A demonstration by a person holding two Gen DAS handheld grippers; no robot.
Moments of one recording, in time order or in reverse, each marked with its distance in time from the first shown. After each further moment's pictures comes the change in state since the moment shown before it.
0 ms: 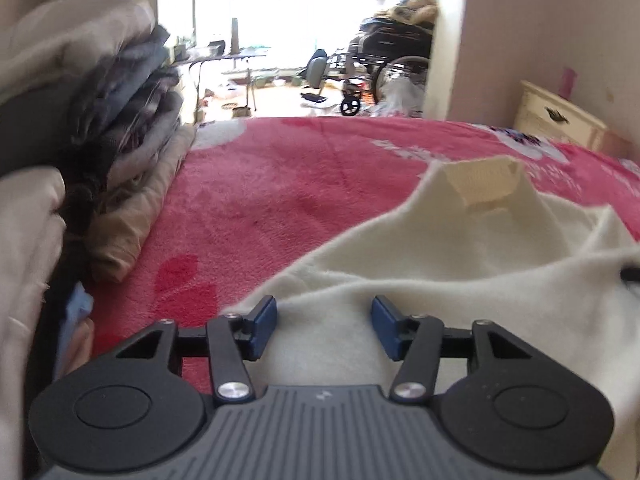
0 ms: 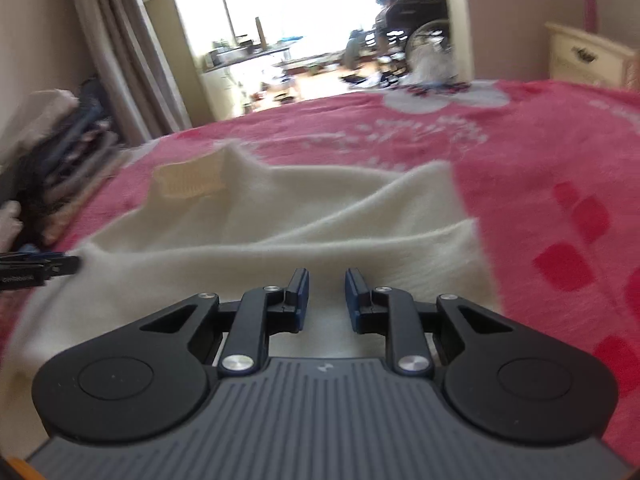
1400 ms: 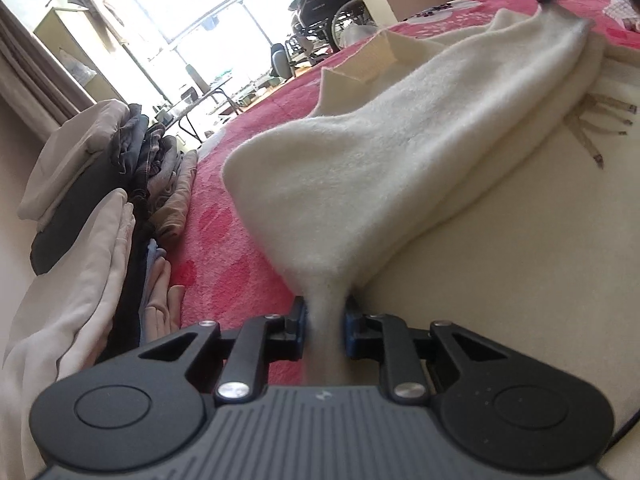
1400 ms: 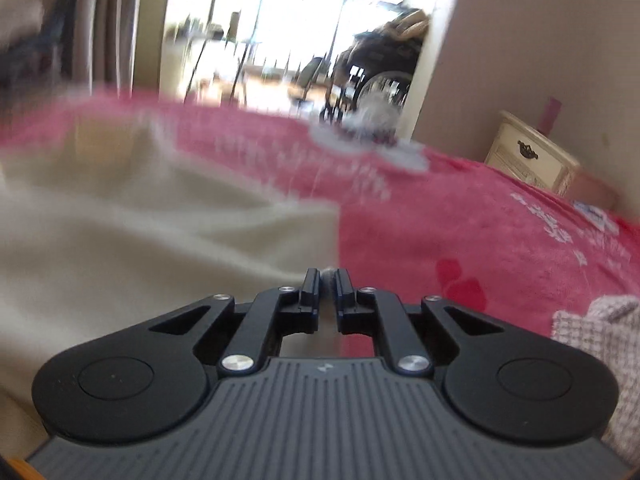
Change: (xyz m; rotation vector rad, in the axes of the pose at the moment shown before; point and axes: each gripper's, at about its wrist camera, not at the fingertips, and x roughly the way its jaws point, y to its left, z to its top) left arm -0.108 -0.069 -0.125 0.549 0.051 0.248; right arm -0.028 -0.004 0.020 -0.269 -0.126 -0.265
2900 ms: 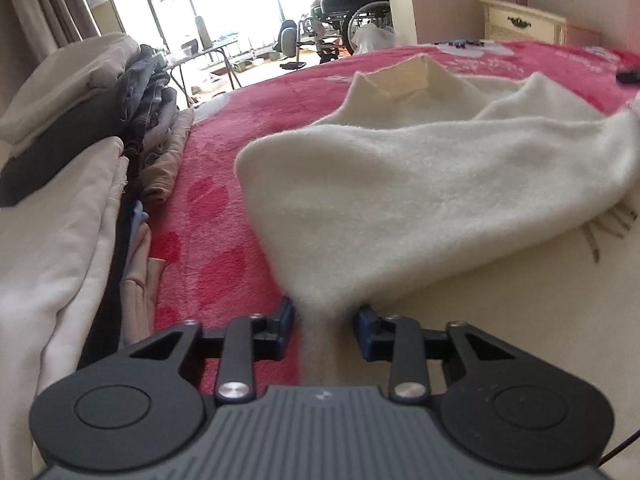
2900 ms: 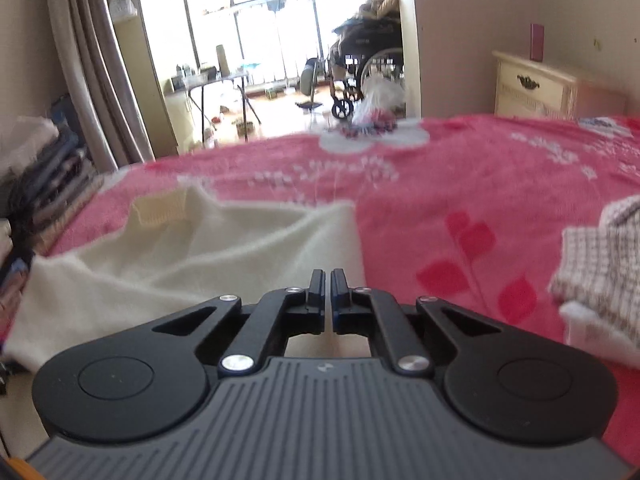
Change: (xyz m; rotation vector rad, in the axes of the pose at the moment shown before) left arm 0.010 0.045 0.012 -0.237 0.047 -0.152; right arm -0.062 -0.030 -0.008 0.281 0.044 0.130
